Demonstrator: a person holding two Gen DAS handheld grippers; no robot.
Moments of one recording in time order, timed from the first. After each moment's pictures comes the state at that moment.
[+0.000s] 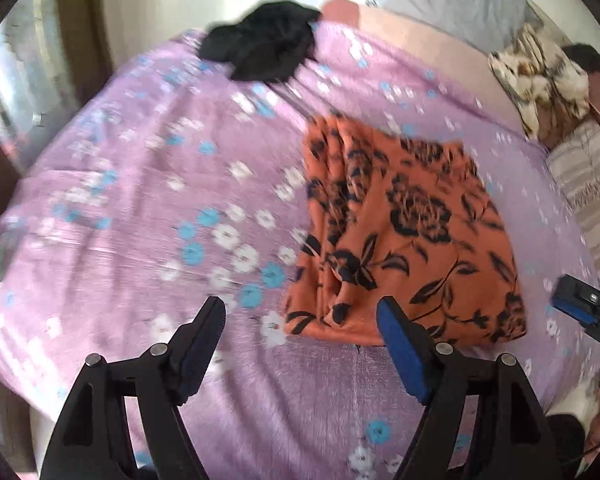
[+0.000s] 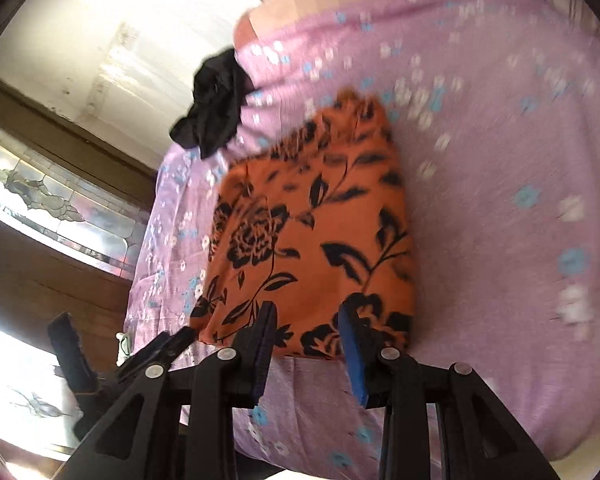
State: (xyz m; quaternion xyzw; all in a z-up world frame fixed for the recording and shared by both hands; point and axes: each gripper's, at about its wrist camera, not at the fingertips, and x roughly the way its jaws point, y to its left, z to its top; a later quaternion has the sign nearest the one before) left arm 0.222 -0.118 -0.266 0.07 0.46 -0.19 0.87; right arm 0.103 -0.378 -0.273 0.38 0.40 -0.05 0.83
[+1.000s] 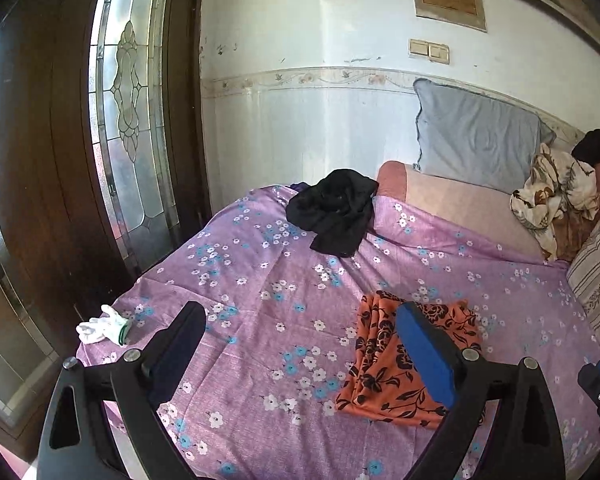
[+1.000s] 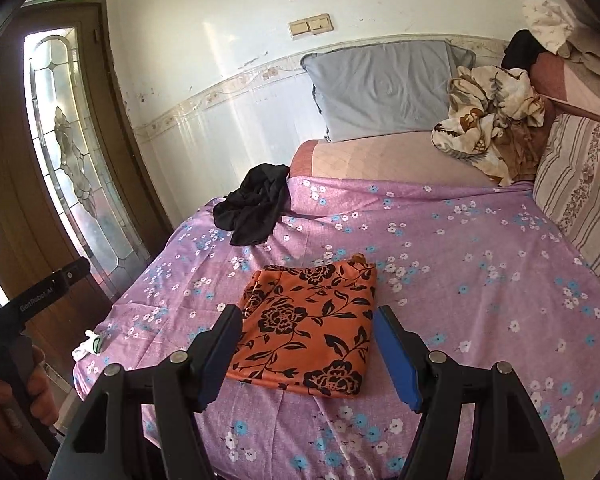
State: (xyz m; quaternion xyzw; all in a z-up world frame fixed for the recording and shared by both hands) left arm 0.131 -0.069 -0.102 0.03 0.23 -0.08 0.97; right arm 0.001 -0.309 -0.140 0.17 0.24 -0.11 0.95
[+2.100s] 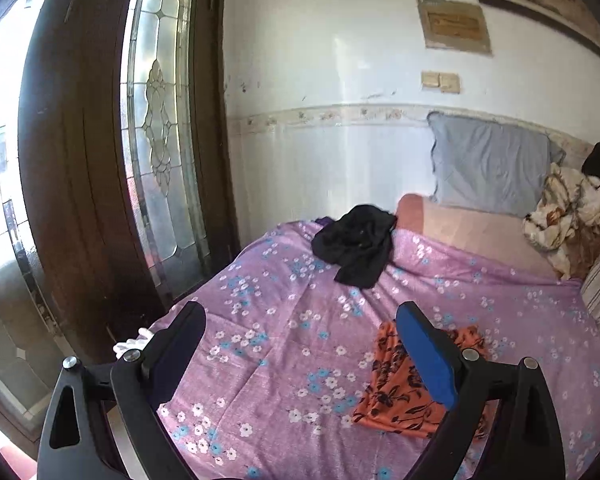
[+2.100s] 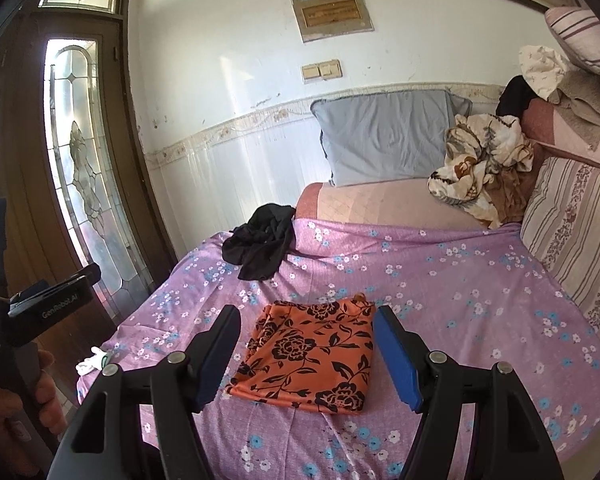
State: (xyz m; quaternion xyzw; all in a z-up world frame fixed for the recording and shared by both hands) left arm 0.081 -0.061 -0.057 0.04 0.17 -0.04 0.98; right arm -0.043 -0.278 -0.085 0.14 0.18 -0.13 0.97
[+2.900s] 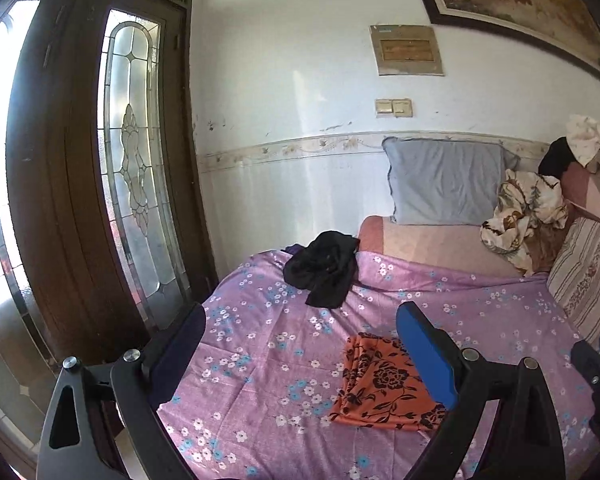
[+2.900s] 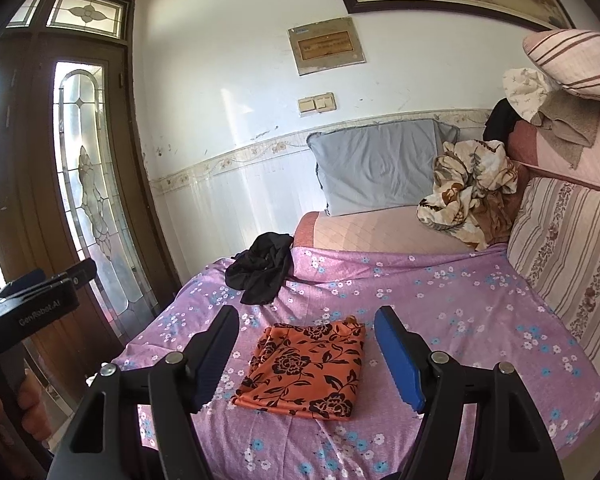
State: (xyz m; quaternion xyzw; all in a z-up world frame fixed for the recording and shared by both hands) left arm 0.015 -0.074 -0.010 0.07 0.13 -0.10 0.98; right arm -0.097 -0.281 -0.051 0.14 0.14 -0.13 0.97
